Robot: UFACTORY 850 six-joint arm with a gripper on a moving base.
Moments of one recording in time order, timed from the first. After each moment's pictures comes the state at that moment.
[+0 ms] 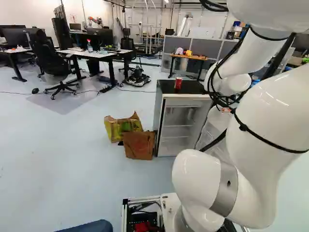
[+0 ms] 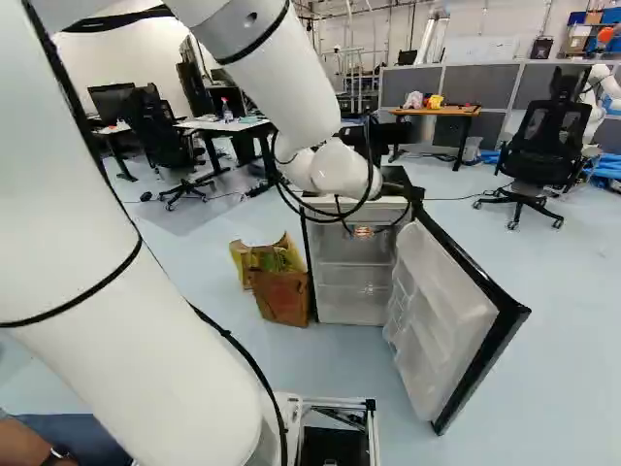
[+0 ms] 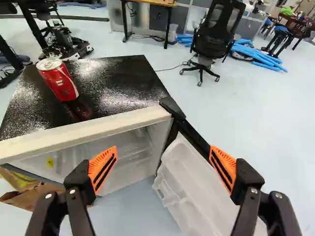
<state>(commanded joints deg) -34.9 2.5 -37.0 -11.3 18.7 0.0</state>
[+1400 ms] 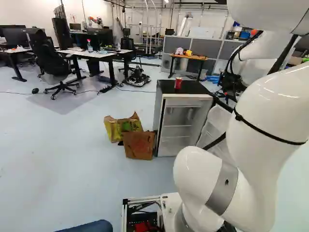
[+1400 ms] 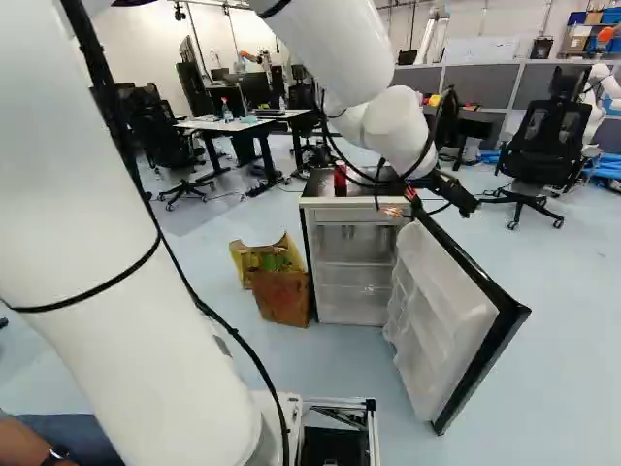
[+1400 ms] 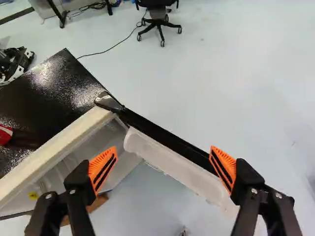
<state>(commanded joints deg) -44.9 -1.5 -50.8 4.9 -5.2 0.0</state>
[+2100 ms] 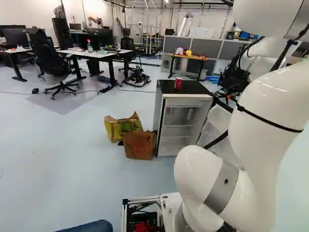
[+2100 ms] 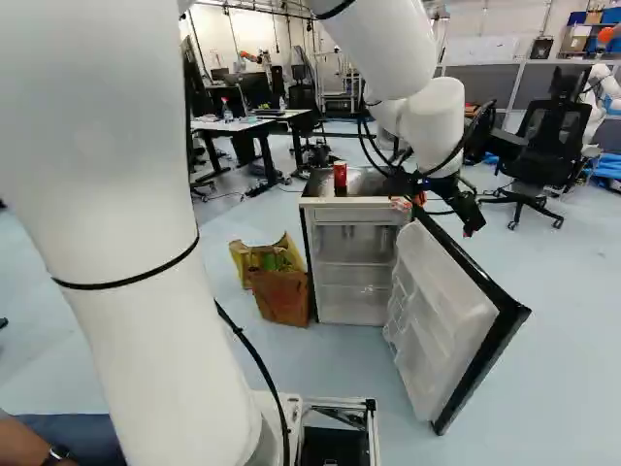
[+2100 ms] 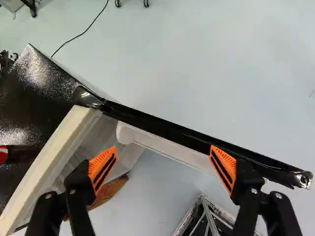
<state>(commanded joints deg) -48.5 -10.0 -60.0 12.8 -18.4 0.0</state>
